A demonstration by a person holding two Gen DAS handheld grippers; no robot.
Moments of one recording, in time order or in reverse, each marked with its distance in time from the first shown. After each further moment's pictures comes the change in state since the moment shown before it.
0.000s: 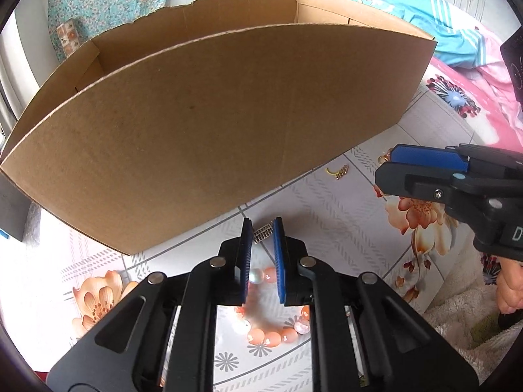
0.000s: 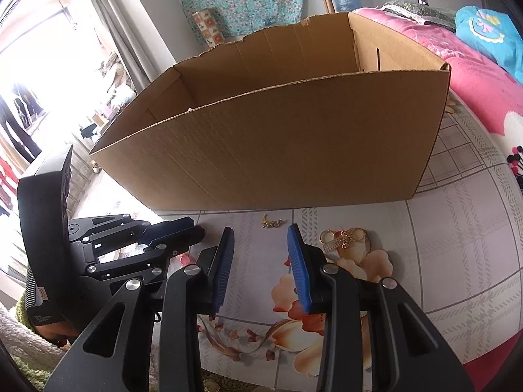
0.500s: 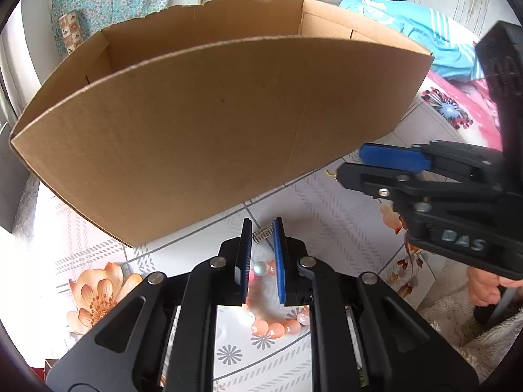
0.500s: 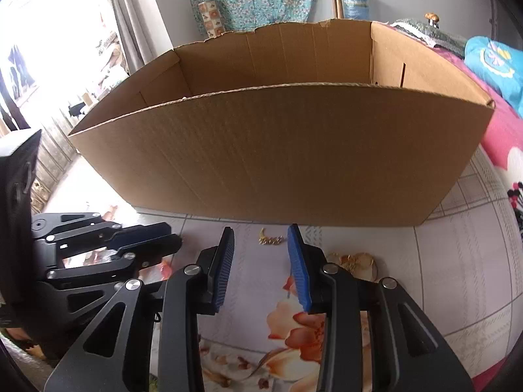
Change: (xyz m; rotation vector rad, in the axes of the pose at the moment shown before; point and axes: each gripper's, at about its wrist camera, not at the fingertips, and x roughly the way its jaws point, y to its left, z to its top) left arm -0.014 0.024 -0.006 -0.043 -0.024 -0.048; right arm 0.028 0.016 0.009 -0.119 0.007 -0.104
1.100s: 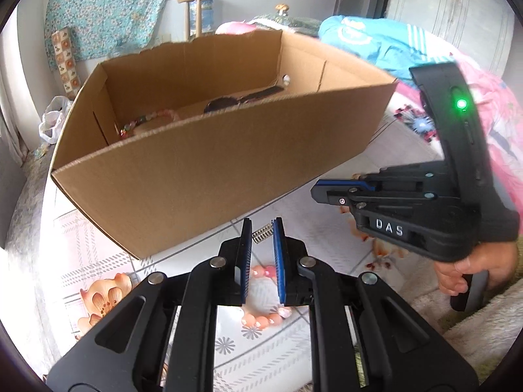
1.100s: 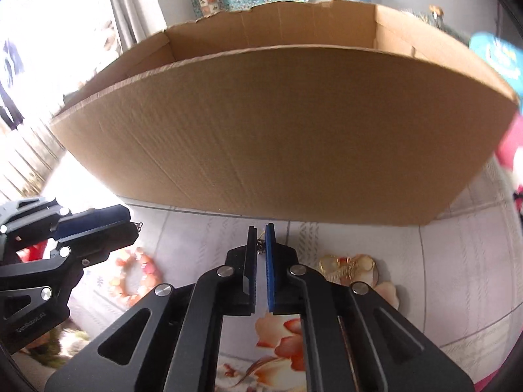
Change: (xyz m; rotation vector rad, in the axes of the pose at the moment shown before) left arm -0.043 0.004 -0.006 0.037 -0.106 -0.076; right arm 0.004 -0.012 -0.005 0.046 0.065 0.031
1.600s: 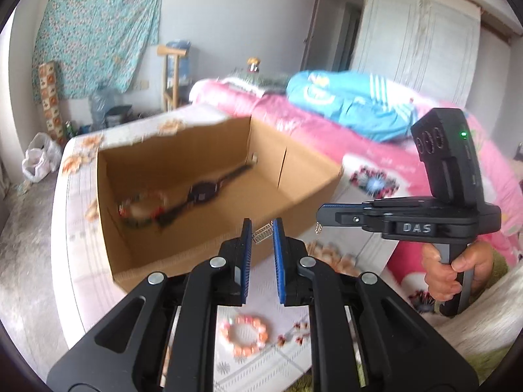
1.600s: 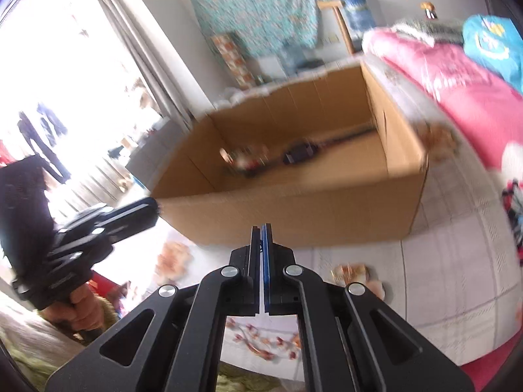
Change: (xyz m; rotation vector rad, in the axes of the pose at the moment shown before) left arm -0.072 0.004 0.053 0.047 -0.223 -0.135; right arm -0.107 -0.016 0.019 0.081 -0.209 0.246
